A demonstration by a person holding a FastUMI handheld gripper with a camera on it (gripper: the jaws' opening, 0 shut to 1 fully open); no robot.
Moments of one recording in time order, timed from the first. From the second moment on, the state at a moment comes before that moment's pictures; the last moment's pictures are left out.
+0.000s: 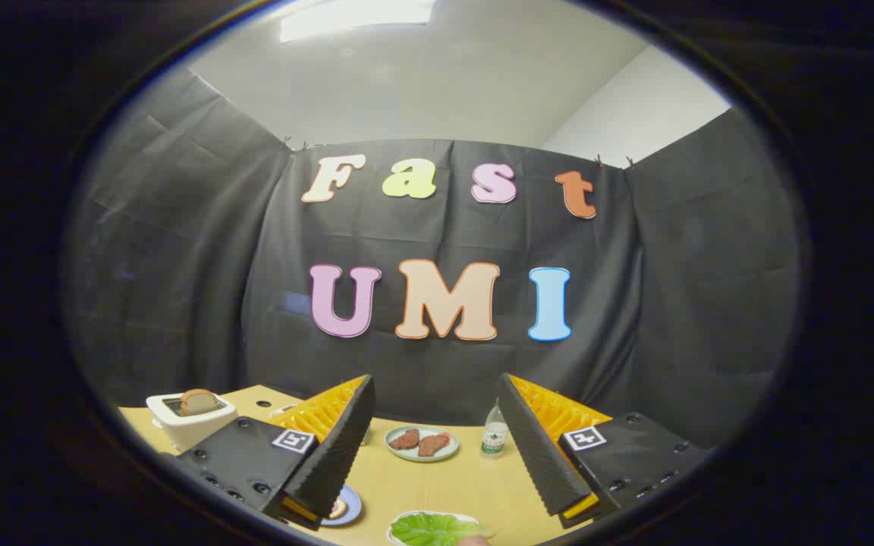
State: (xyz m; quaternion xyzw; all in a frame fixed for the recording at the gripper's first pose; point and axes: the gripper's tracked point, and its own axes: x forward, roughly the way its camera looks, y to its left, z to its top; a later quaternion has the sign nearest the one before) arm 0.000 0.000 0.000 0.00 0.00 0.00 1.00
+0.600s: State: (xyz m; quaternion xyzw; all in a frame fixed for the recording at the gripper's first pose) arm 0.002 -0.013 -0.007 0.00 0.01 0.00 1.00
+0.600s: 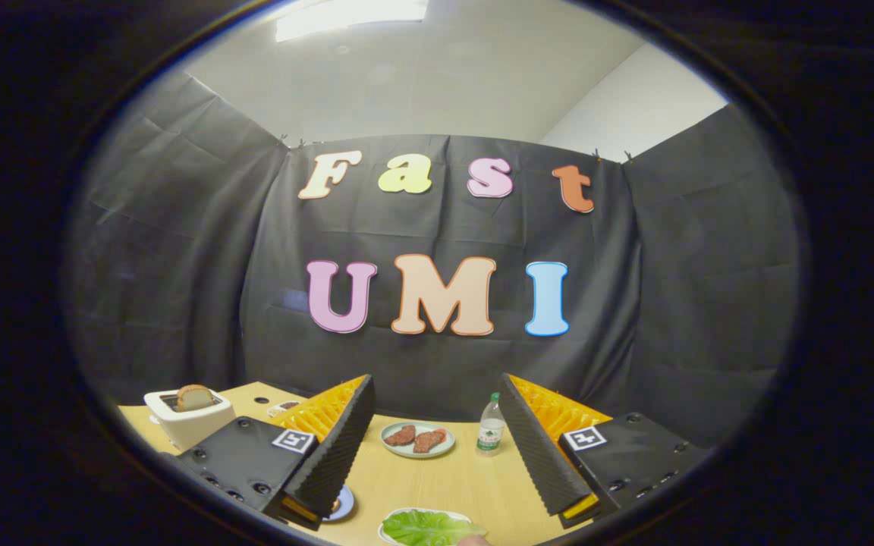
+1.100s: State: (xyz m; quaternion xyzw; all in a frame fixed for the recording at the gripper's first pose) arm 0.011 -0.015 -0.041 -0.02 0.06 0.05 1.00
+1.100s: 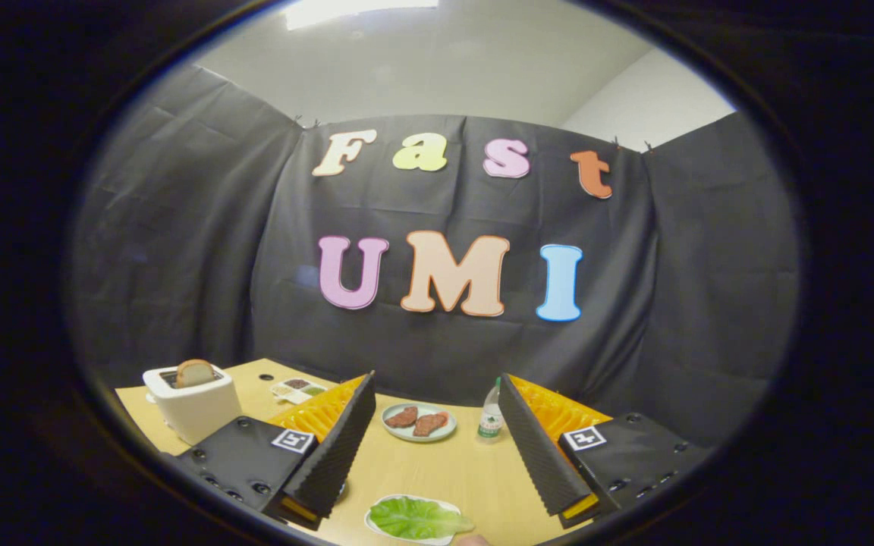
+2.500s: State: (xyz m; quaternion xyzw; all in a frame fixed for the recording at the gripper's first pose) arm 0.018 -0.001 -0.283 -0.11 0.33 0.30 0.89
